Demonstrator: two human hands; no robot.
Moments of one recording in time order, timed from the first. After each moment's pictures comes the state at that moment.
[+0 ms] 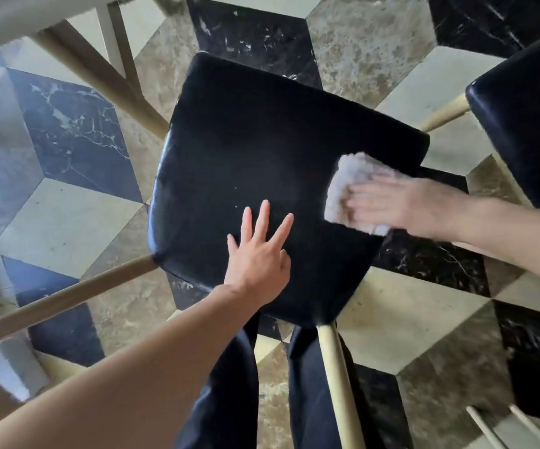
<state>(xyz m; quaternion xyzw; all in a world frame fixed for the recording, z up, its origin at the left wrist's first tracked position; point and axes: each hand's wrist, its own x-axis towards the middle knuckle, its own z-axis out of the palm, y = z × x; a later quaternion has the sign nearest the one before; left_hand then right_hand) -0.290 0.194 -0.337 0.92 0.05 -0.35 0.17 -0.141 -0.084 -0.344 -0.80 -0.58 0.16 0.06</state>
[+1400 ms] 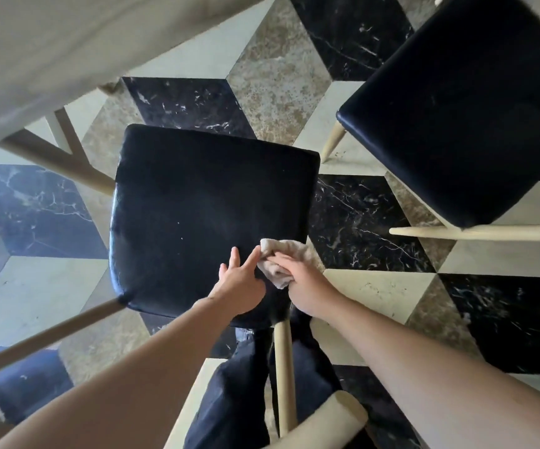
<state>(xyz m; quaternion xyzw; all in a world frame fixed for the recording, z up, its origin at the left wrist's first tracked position) -0.282 0.125 -0.292 0.82 0.10 -0.53 0.19 -0.294 -0.039 -0.292 -0.80 0.03 0.43 0.42</state>
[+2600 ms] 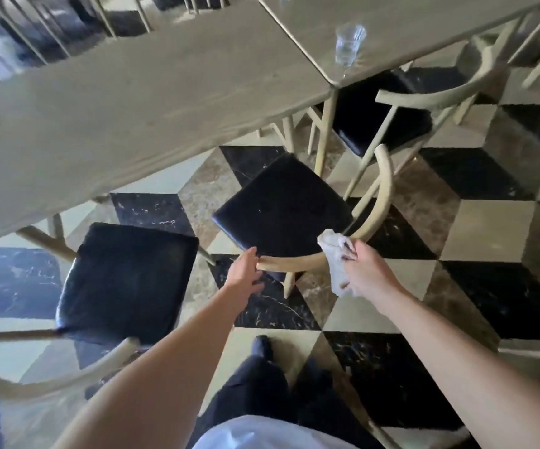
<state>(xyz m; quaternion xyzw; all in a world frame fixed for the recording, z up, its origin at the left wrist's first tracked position) -0.292 -0.284 -0.024 0.62 0.36 -0.30 0.63 -0.335 -0.507 0.084 -0.82 0.23 0.21 0.47</state>
